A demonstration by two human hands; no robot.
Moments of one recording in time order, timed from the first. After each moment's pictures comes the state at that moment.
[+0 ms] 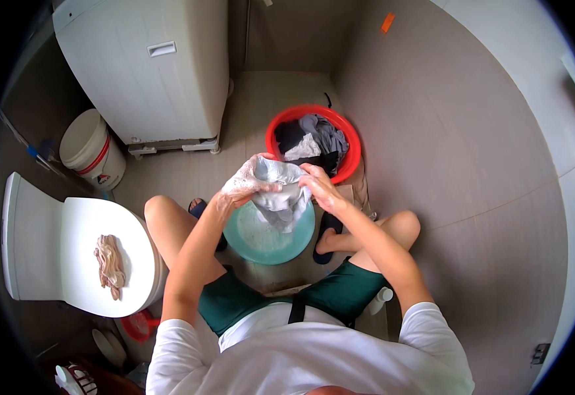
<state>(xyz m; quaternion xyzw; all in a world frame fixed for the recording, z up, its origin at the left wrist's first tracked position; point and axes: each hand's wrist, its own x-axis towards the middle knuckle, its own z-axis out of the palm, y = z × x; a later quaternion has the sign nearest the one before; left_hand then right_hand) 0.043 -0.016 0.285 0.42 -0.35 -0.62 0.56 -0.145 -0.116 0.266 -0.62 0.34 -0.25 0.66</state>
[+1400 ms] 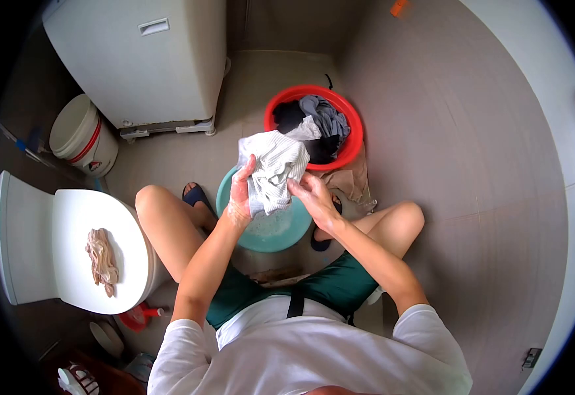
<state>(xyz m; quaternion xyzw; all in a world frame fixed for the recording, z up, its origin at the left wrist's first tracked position) 0.016 -0.006 0.241 0.01 -0.02 -0.72 0.69 -0.149 -0.057 0.273 -0.58 0.30 -0.25 0.71</state>
